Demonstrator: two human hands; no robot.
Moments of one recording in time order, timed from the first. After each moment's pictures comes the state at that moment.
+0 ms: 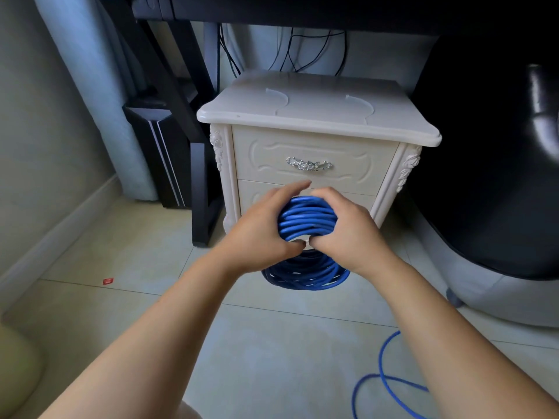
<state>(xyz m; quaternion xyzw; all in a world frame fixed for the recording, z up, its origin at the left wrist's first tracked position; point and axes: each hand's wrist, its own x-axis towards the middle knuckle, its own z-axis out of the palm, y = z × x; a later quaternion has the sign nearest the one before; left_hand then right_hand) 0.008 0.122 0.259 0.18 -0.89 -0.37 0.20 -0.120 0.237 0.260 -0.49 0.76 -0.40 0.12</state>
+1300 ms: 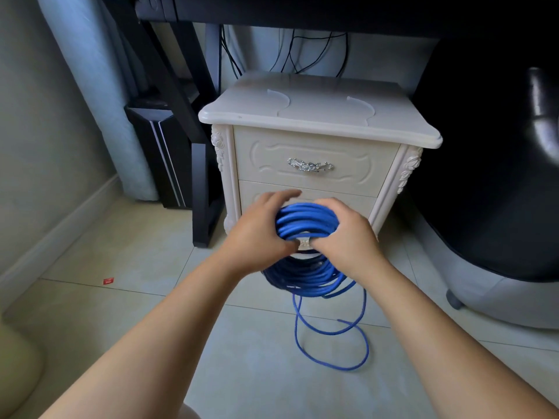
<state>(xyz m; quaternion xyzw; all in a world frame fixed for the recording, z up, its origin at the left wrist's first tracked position) 0.005 0.119 0.251 0.24 -0.88 -0.36 0.20 -0.114 0.234 0.251 -0.40 0.79 -0.44 0.13</state>
